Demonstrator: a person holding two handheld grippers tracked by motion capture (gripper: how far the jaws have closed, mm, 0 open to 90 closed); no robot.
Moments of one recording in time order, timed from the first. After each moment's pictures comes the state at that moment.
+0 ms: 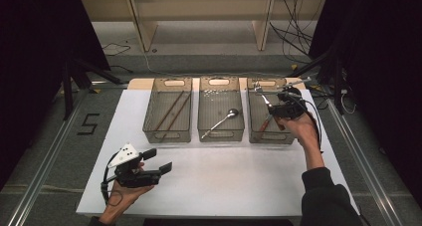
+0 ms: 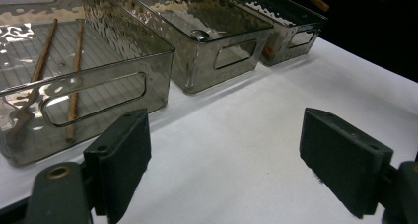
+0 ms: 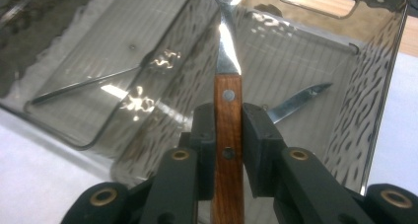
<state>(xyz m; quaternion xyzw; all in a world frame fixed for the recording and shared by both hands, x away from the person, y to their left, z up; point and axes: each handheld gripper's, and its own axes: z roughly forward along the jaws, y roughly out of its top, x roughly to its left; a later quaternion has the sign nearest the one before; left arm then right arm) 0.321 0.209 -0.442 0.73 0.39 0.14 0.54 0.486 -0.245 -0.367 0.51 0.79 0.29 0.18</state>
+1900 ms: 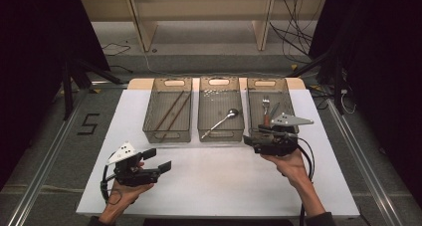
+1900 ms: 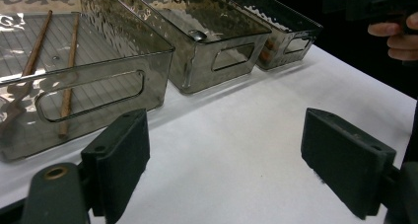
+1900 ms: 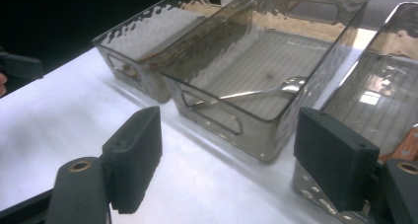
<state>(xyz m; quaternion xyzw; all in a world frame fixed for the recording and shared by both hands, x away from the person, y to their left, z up) 0.325 0.211 -0.442 0.72 0.41 0.12 0.55 0.384 -0.213 -0.395 0.40 0.77 0.48 0.14</state>
